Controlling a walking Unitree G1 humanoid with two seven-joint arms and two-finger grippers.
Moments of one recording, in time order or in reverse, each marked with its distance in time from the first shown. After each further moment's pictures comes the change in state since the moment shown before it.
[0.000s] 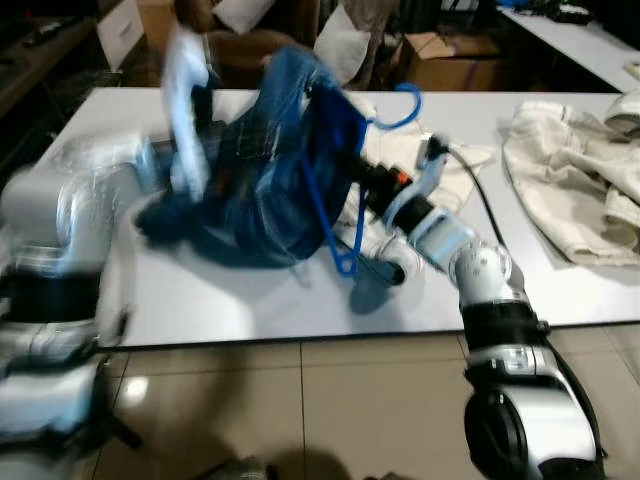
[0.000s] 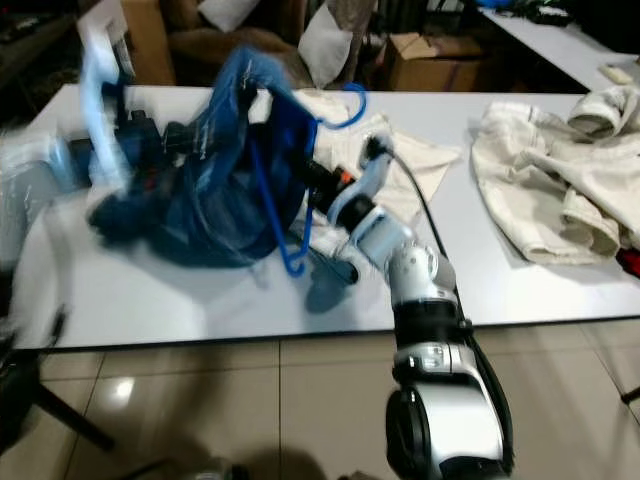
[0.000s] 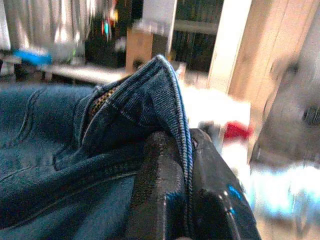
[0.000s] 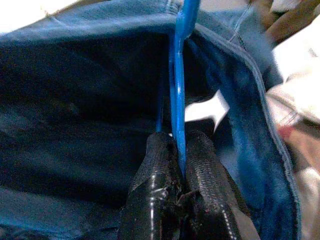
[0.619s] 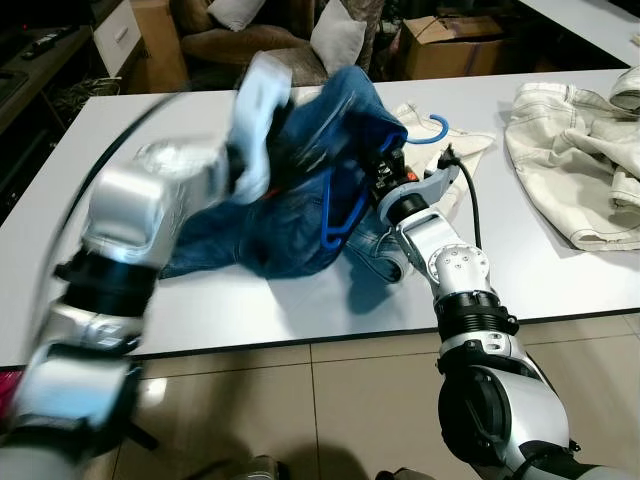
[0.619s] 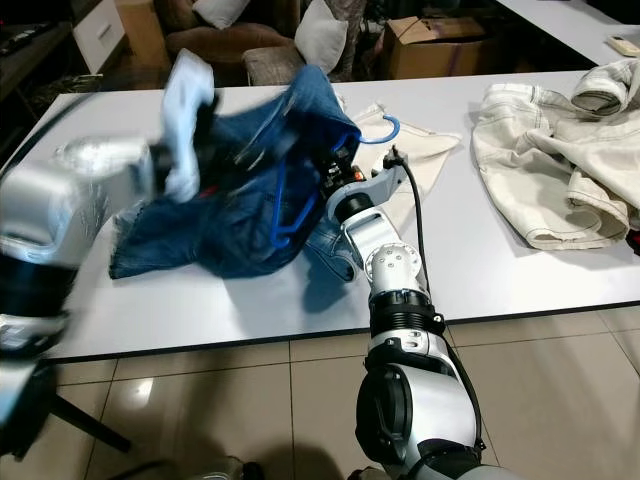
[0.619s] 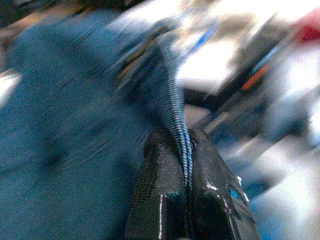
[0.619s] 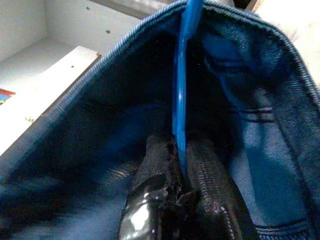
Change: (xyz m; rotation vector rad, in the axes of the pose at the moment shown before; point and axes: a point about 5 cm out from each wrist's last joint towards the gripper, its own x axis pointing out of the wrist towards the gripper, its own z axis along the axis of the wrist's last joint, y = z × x) left arm 0.013 0.016 -0.060 0.215 0.418 0.225; right arm 0.008 -0.019 -0.008 0.304 -0.206 -0.156
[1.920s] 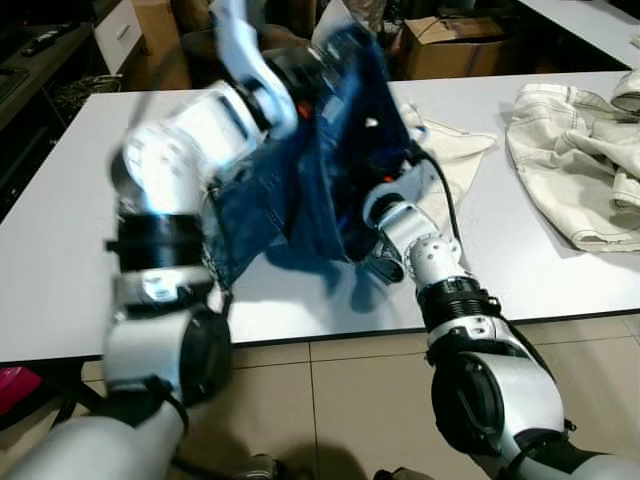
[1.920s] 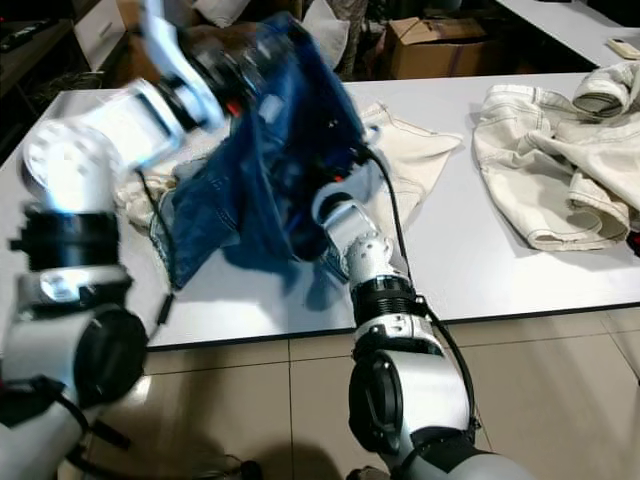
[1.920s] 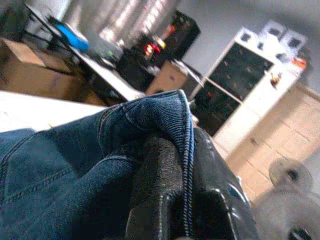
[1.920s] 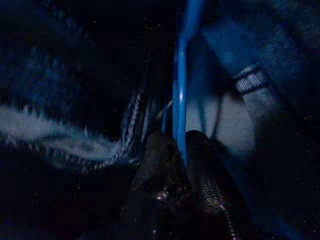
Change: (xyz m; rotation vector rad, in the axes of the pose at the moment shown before) left arm 0.013 0.003 0.081 -0.729 -0.537 -0.047; right arm 0.013 0.004 -0.028 -0.213 0.134 -0.223
